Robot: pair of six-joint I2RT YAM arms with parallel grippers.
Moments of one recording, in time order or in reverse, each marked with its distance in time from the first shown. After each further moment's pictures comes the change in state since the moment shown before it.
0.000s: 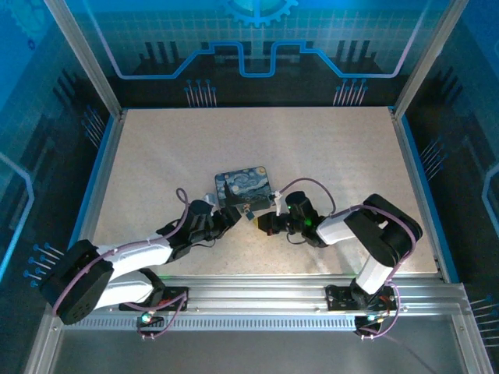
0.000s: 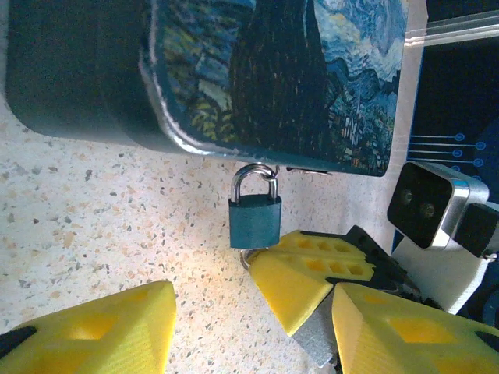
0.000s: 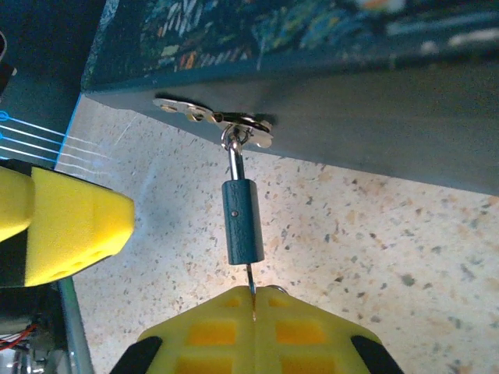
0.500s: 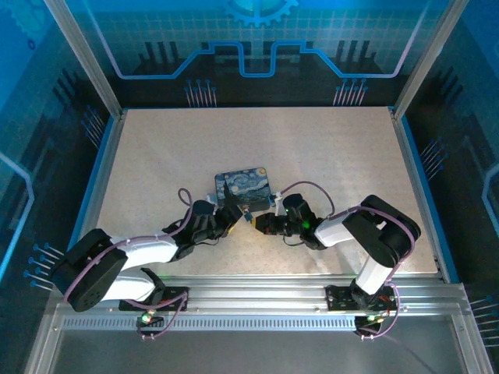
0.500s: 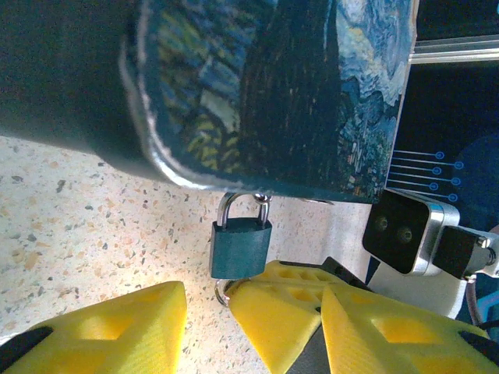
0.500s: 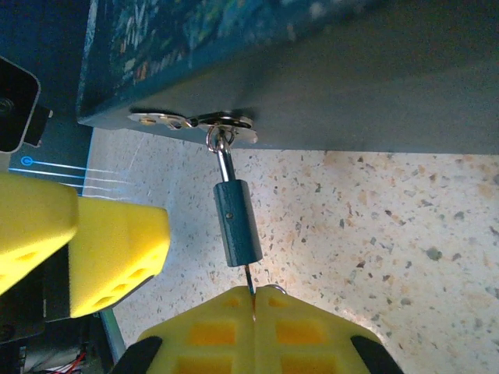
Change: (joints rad) left arm -0.002 0.112 -0.002 0.142 0.001 -0.086; right arm 0.028 -0.001 -0.005 0.020 0.034 0.201
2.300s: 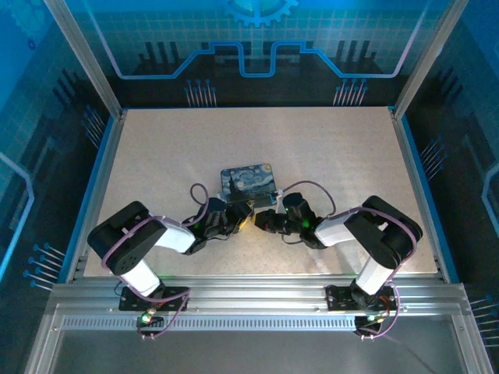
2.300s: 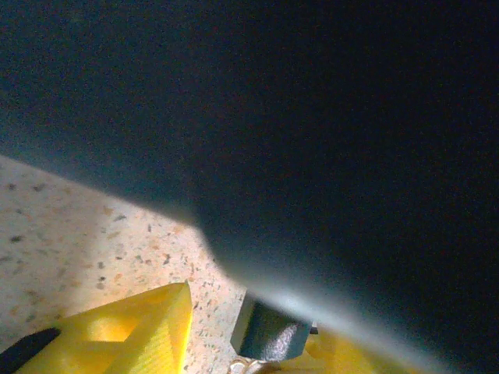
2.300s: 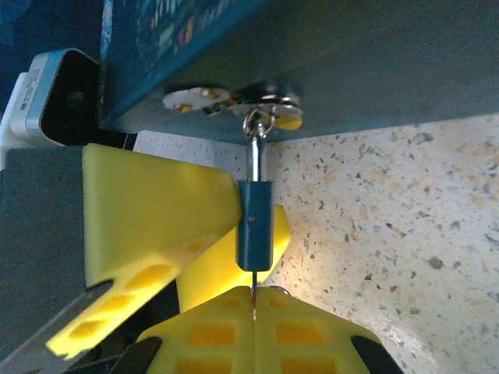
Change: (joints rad) left arm -0.019 0.332 0.076 0.280 0.014 -0.077; right arm 0.004 -0.015 0.013 -0.010 0.034 0.100
